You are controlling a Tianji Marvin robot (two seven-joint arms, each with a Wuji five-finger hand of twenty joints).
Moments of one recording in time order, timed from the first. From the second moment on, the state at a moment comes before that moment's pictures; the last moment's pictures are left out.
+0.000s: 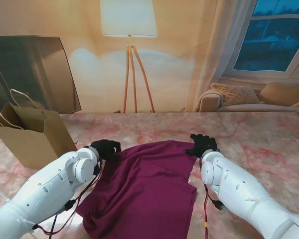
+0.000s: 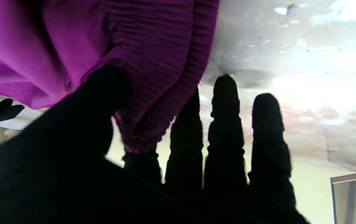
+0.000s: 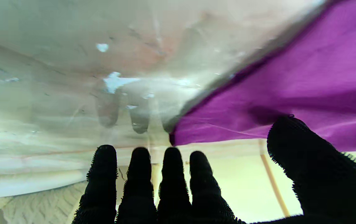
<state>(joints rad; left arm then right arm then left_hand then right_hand) 1.01 -1.13 -0.74 -1.05 0.62 0.11 -0.08 -0.93 -1.21 0.68 -0.72 -0.56 0.24 -0.21 0.61 -0.52 0.74 -0.13 0.51 -0.21 1.09 0.86 0.86 0.02 0.35 0.48 0.80 0.12 0.54 0.65 0.37 0.23 1.04 0.50 0.16 -0.39 0.93 -0.01 0.19 0.09 0.20 0.61 0.18 0.00 0.45 0.69 0.13 0.02 0.45 0.66 0.04 0.05 0.73 0.62</state>
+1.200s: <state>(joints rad) 1.09 -1.18 -0.84 -1.06 0.55 0.11 0.12 -0.92 -1.24 0.69 -0.75 -0.55 0.17 -0.23 0.77 -0.67 0.87 -0.14 0.70 -0.01 0.68 0.36 1.26 -0.03 0.23 0.66 1.22 0.05 0.68 0.52 0.86 0.15 1.32 0.28 0.61 -0.91 1.15 -0.31 0.91 -0.35 1.01 0.26 1.04 -0.07 0.84 0.82 1.11 0.03 0.76 0.84 0.85 0.17 1.25 0.52</state>
